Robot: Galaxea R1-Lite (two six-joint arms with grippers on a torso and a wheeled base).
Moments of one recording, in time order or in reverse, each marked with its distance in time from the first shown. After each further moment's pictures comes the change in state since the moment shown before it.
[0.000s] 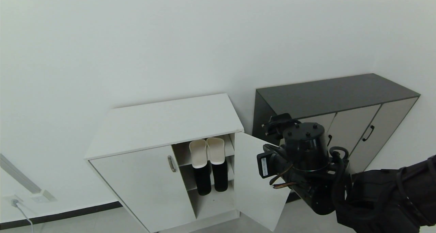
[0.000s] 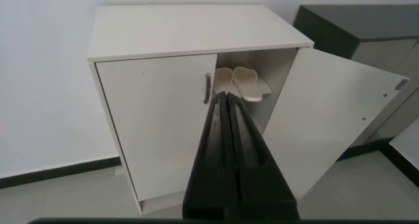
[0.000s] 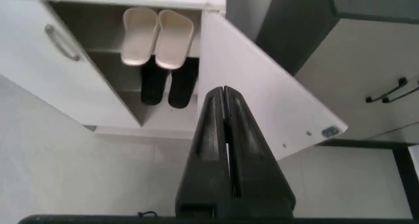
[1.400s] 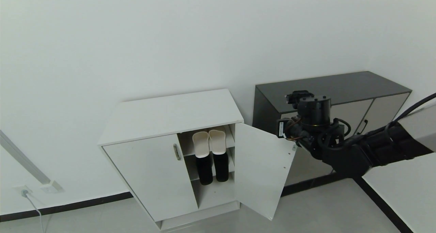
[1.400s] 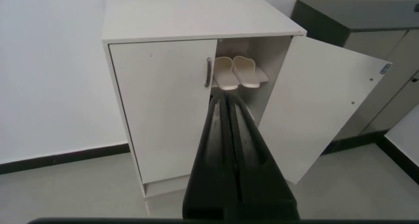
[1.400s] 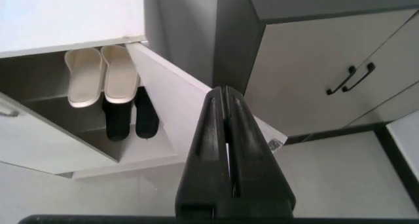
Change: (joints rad) left arm 0.000 0.000 0.000 0.000 0.003 -0.001; right arm -0.324 0.177 -0.246 -0.021 0.124 -0.003
